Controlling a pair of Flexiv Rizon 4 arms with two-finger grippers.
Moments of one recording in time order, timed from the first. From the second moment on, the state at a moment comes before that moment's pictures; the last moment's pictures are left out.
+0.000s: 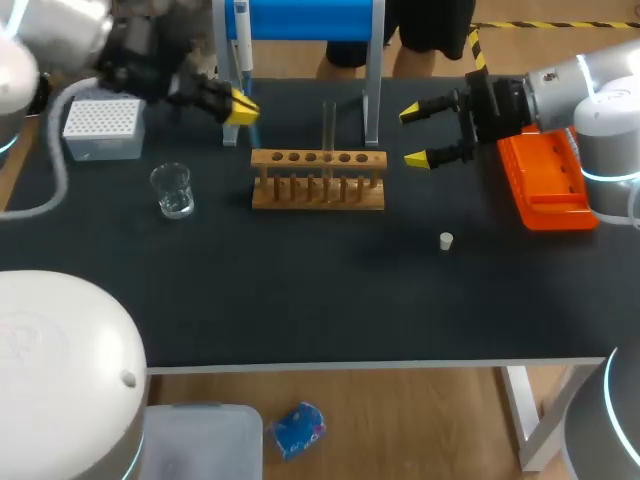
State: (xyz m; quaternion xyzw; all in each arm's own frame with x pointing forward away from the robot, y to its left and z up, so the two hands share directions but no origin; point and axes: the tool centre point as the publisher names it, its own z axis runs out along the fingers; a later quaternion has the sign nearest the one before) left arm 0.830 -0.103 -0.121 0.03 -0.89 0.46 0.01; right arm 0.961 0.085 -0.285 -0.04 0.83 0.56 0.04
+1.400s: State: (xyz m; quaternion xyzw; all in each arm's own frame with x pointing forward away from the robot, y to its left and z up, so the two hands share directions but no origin) left arm 0.838 -0.182 -0.181 0.05 -0.89 0.45 0.03; right arm 0.949 0.091 -0.274 -0.06 0.82 0.57 0.03
